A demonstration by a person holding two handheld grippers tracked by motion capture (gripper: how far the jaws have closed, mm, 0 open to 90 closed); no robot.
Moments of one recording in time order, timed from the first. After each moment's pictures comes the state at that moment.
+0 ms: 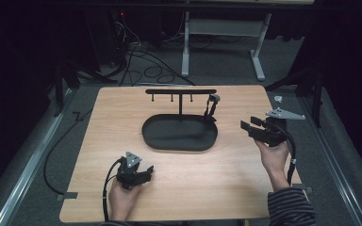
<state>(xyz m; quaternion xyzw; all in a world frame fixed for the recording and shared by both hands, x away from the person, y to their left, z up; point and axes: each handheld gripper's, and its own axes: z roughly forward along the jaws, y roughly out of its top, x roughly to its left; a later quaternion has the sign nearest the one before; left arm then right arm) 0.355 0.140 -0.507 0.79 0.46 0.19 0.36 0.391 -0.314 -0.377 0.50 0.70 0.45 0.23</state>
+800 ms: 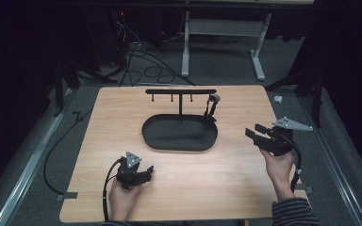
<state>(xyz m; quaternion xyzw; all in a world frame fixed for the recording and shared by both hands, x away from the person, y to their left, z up) 0.355 0.140 -0.507 0.79 0.46 0.19 0.36 0.367 -0.326 -0.390 0.50 0.70 0.46 0.23</state>
